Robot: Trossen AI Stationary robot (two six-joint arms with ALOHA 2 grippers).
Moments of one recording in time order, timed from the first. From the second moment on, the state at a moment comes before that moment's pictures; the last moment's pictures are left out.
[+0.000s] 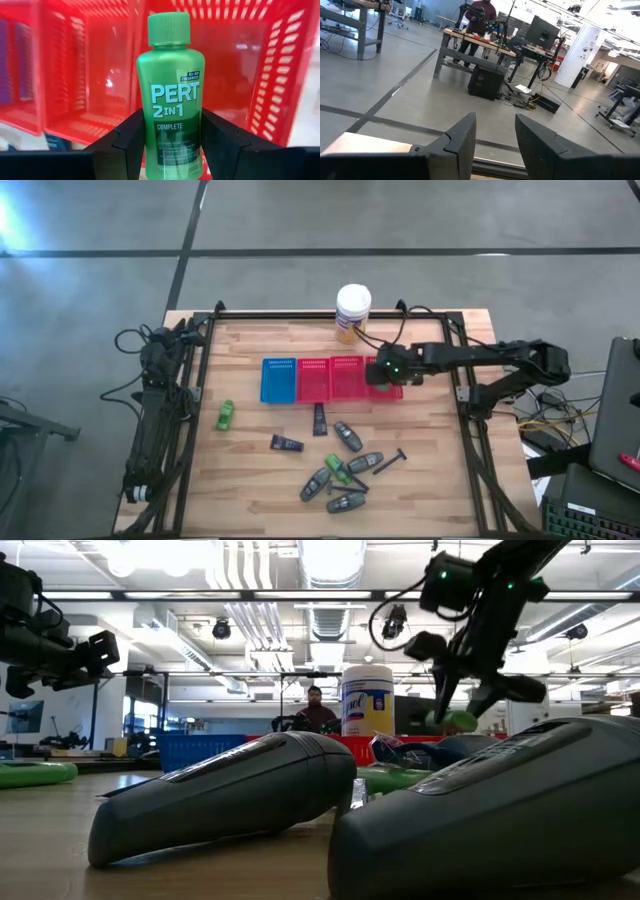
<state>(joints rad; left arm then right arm) 1.48 0.02 0.04 -0.05 0.01 -0.31 -0.23 1.38 0.82 -0.59 0.04 1.28</state>
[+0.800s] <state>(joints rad) 1.48 0.02 0.04 -0.05 0.01 -0.31 -0.22 1.54 0.95 -0.62 0.07 1.42</state>
